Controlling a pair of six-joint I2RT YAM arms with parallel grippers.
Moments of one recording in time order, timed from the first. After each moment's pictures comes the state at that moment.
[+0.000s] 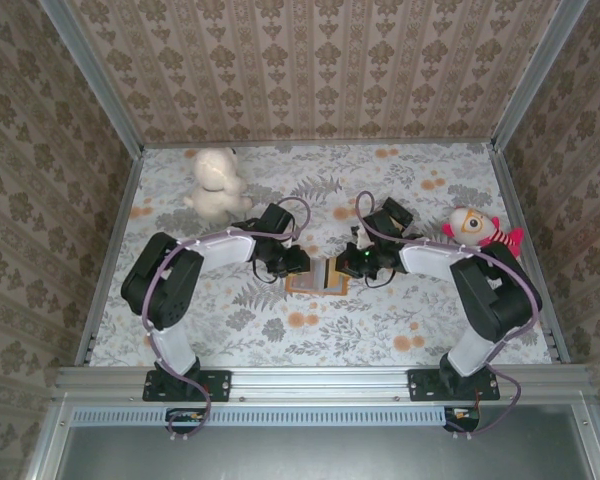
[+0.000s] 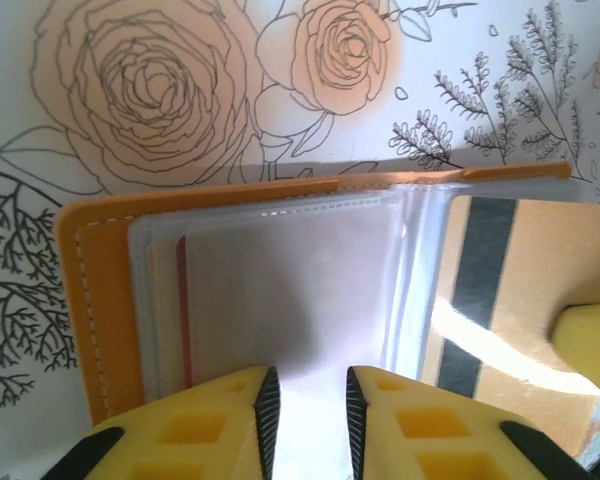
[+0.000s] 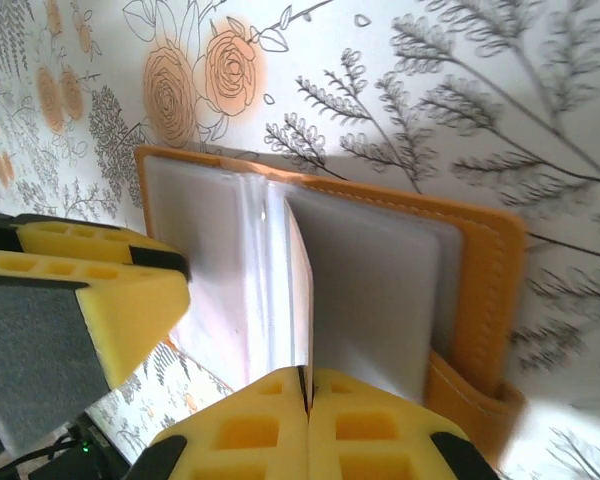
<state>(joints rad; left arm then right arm) -0.65 1.79 1.03 -0.39 0.42 -0.65 0.43 1.65 0.83 -0.19 -0.50 0.74</state>
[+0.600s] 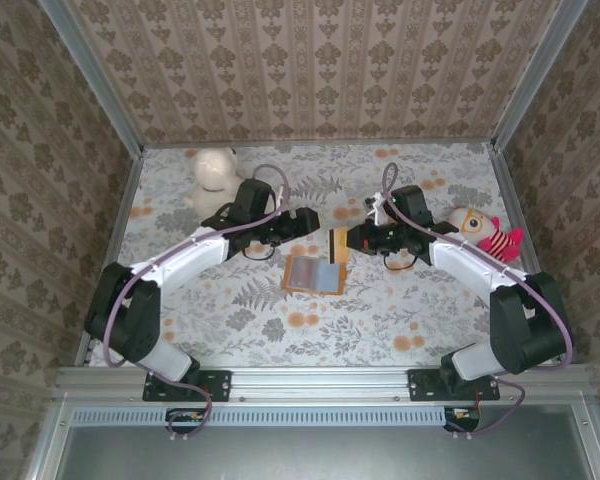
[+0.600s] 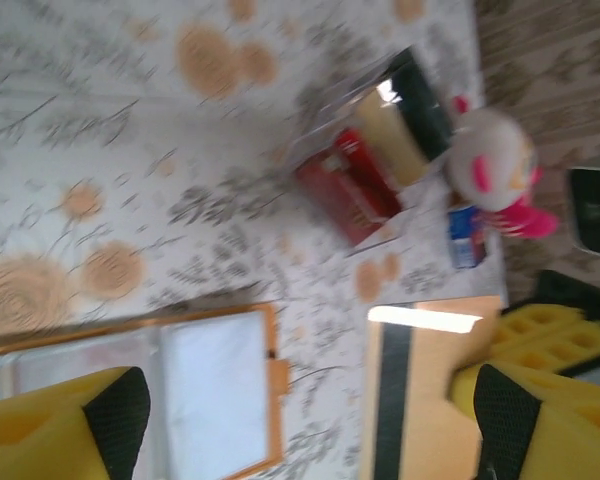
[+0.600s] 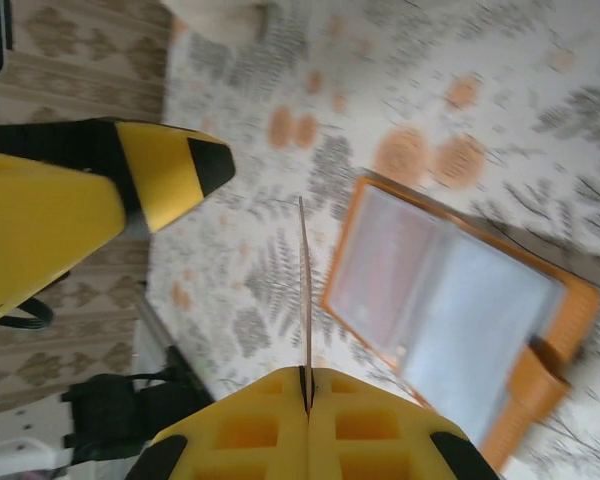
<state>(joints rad) -0.60 1.52 1.03 -0.16 0.49 -0.75 0.29 1.45 0.90 -0.21 -0.78 0.59</state>
